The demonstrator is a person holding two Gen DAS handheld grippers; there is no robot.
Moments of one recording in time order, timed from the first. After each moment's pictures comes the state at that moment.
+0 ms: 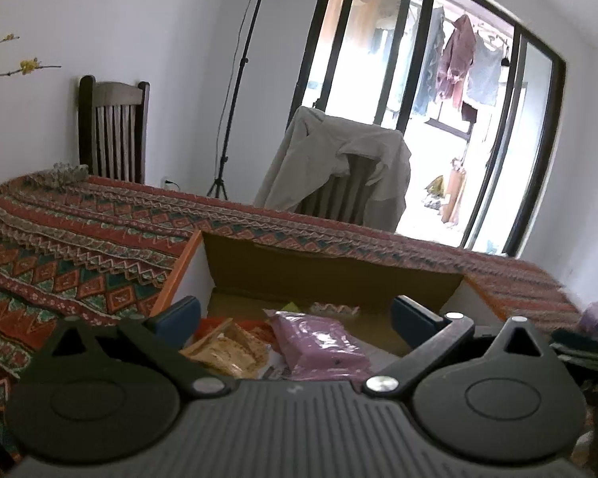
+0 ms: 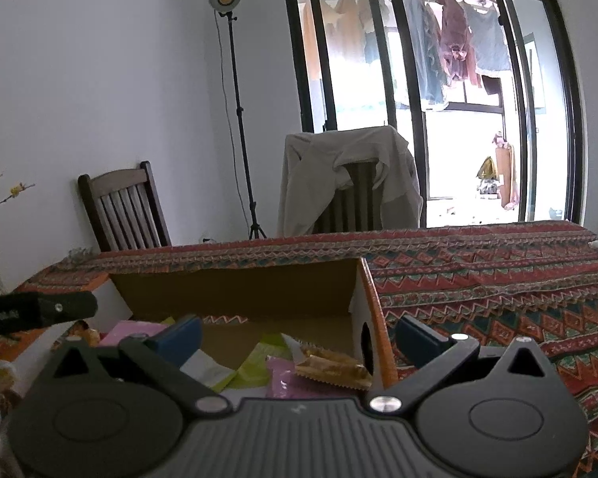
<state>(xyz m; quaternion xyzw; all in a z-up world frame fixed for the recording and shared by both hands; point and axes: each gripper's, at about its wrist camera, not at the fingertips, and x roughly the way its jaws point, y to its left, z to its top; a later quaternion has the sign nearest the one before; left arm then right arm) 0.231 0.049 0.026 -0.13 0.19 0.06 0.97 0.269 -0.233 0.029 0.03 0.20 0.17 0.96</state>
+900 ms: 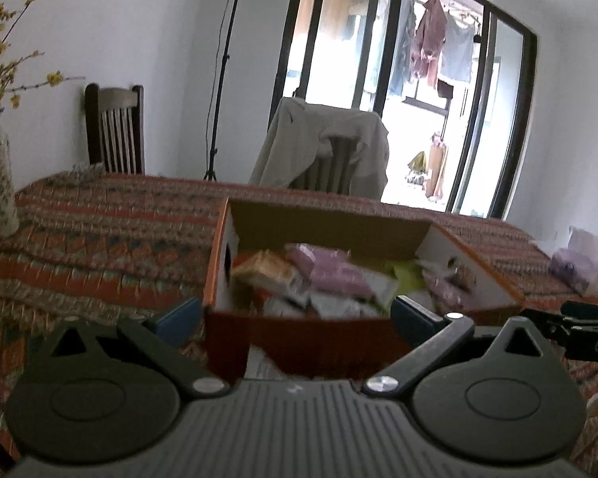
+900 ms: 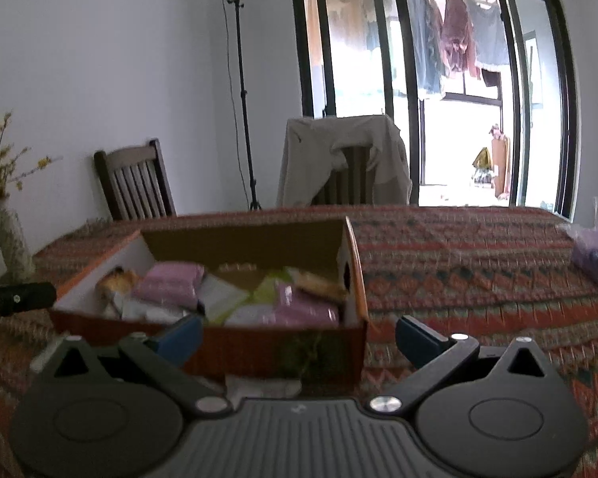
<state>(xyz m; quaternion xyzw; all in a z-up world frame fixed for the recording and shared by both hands) 0.120 0.052 0.027 -0.08 0.22 0.03 0.97 0.167 -0.263 0.033 0.00 0.25 0.16 0.96</state>
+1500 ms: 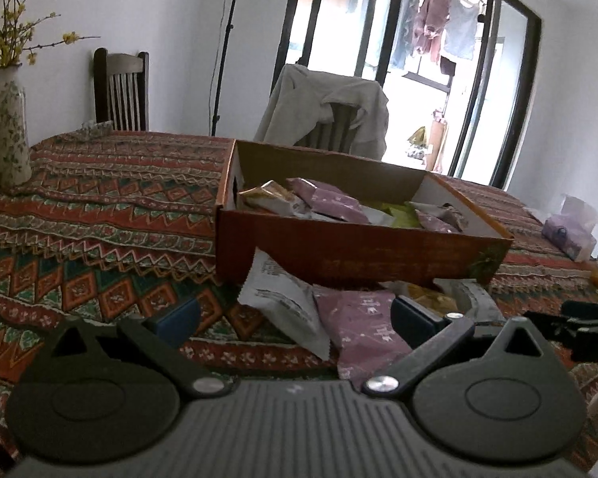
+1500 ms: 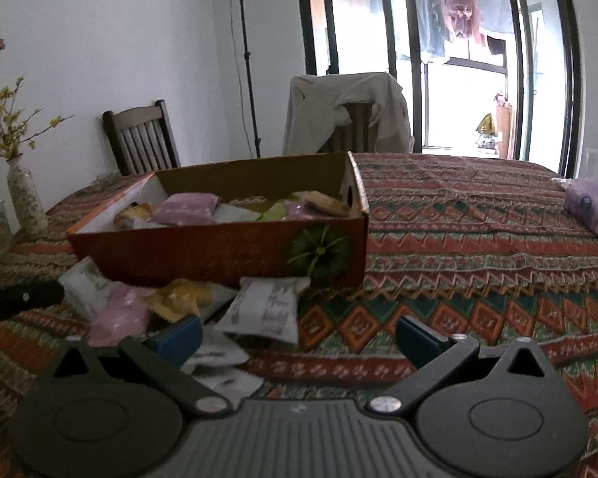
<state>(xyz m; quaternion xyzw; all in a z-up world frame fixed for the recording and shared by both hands) 0.073 0.048 -0.002 -0.09 0.26 0.03 0.96 0.115 -0.266 0.011 0.00 0.30 0.18 0.94</state>
